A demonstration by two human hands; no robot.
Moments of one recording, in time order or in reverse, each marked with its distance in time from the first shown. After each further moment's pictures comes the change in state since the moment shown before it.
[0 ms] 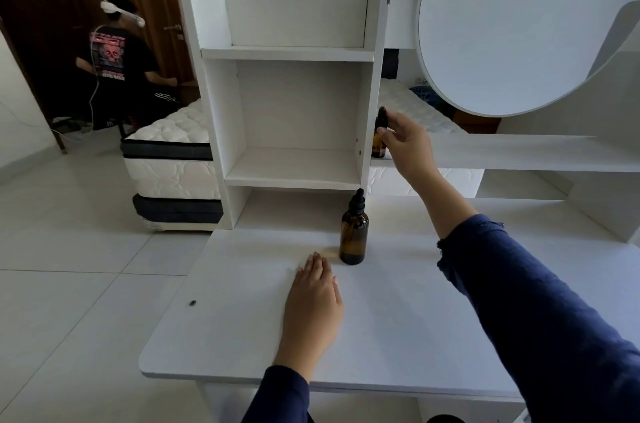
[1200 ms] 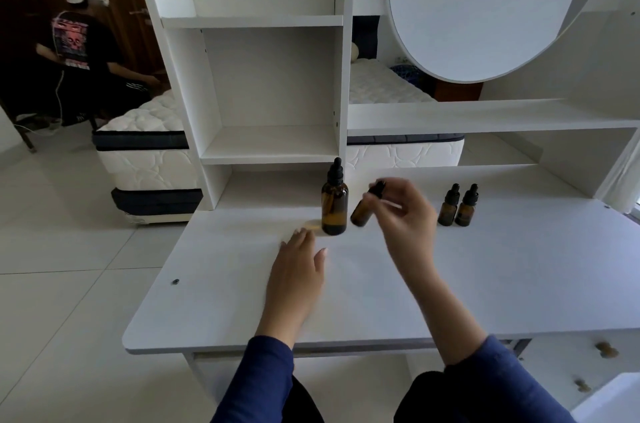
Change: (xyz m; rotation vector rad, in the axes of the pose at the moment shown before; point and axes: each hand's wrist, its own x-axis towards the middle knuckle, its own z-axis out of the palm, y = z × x) left_hand -0.012 0.006 -0.018 -0.220 -0.065 -0.035; right_hand -0.162 0.016 -0.005 0.154 0.261 0.127
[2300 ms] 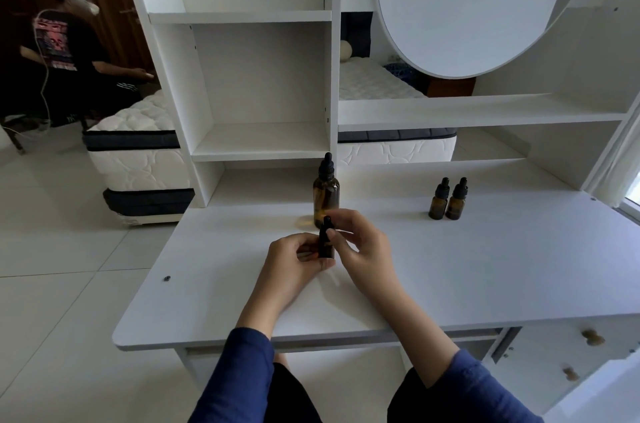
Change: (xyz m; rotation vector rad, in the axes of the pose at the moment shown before) left_hand 0.002 0.000 -0.009 -0.667 -0.057 -0.068; right_hand -0.038 0.029 0.015 -0.090 -0.324 -0.053
